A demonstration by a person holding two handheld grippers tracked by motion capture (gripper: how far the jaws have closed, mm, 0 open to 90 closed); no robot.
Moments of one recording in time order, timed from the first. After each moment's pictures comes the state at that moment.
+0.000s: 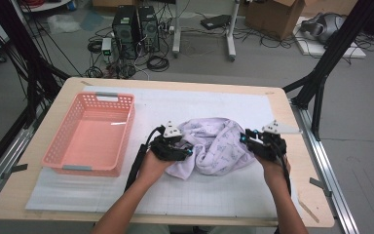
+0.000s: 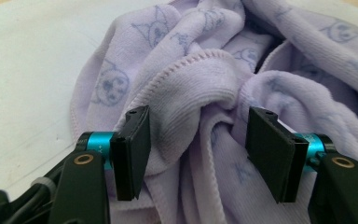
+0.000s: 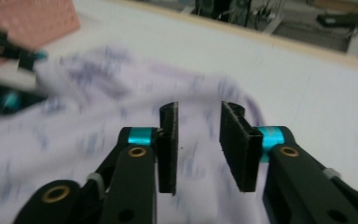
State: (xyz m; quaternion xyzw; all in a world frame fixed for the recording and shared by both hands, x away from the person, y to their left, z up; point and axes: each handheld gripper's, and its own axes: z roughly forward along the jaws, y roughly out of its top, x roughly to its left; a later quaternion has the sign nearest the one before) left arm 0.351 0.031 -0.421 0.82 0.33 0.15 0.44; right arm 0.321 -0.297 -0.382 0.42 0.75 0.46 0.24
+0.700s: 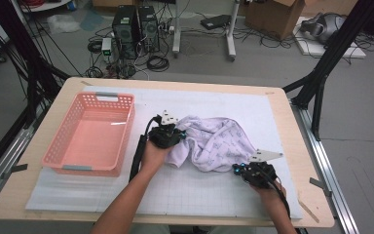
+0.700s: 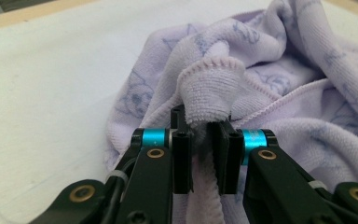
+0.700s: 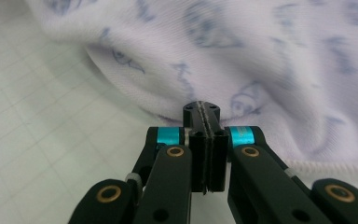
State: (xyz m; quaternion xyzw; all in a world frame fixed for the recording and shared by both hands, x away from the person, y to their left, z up) left arm 0.380 0.043 -0.412 0.78 0.38 0.17 0.46; right arm 0.283 -0.287 -0.442 0.37 0.83 0.39 0.15
